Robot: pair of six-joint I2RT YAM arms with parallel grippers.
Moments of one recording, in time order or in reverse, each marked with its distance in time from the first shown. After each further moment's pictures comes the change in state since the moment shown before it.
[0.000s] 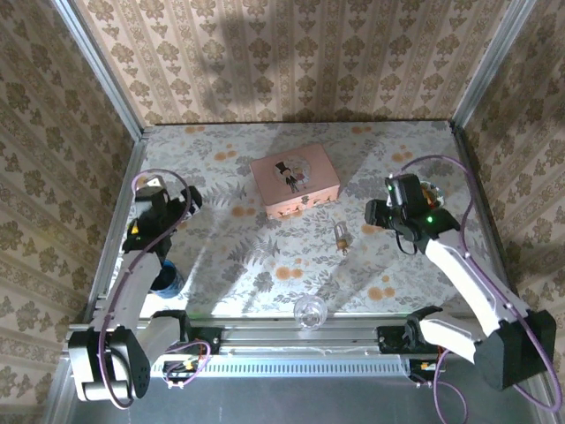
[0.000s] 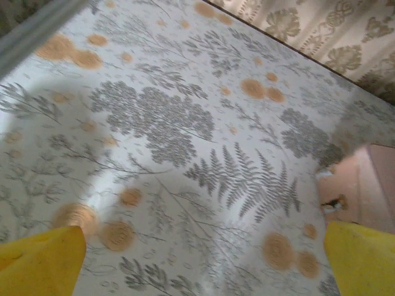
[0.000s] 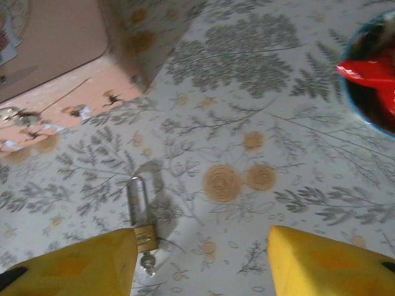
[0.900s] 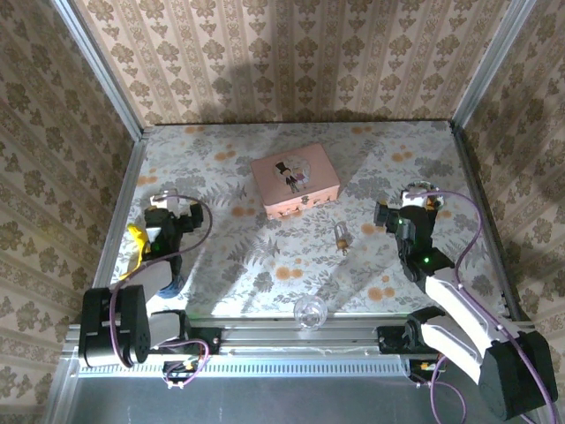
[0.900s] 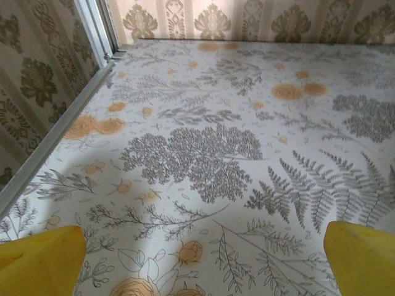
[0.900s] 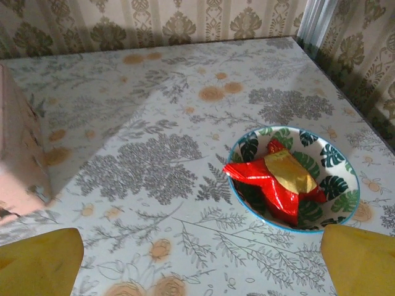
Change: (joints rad) left arm 0.032 0.226 -0.316 0.745 -0.021 0.429; right arm -0.040 -0.159 -0.476 0.750 0.304 -0.205
